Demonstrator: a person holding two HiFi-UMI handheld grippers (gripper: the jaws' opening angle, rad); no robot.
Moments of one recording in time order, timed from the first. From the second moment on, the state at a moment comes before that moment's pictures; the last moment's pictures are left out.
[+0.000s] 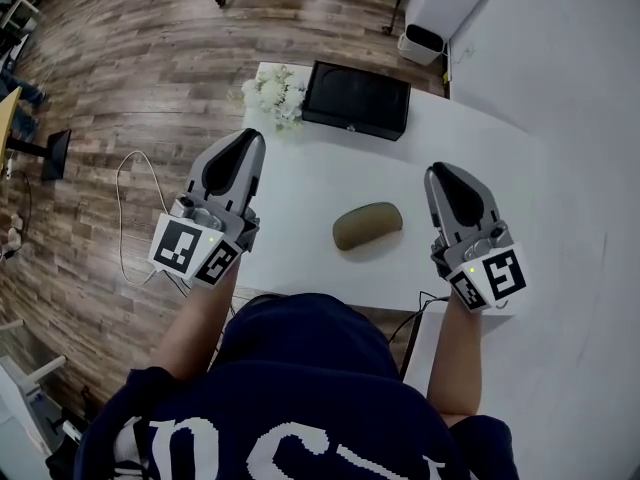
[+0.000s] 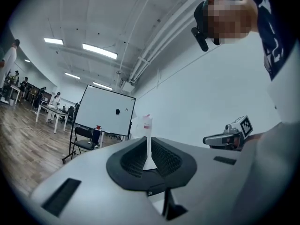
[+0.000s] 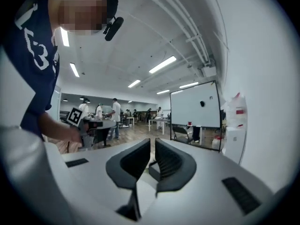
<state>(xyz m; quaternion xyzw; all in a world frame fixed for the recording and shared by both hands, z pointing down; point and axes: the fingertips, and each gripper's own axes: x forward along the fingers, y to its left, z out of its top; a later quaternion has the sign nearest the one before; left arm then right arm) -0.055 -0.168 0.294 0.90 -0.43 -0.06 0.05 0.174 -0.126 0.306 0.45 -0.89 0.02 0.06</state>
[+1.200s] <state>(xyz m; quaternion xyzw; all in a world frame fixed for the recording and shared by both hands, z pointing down) -0.043 -0.187 0.366 0.92 -0.38 0.00 0.12 0.154 -0.054 0.591 0.02 -0.83 0.04 0.56</state>
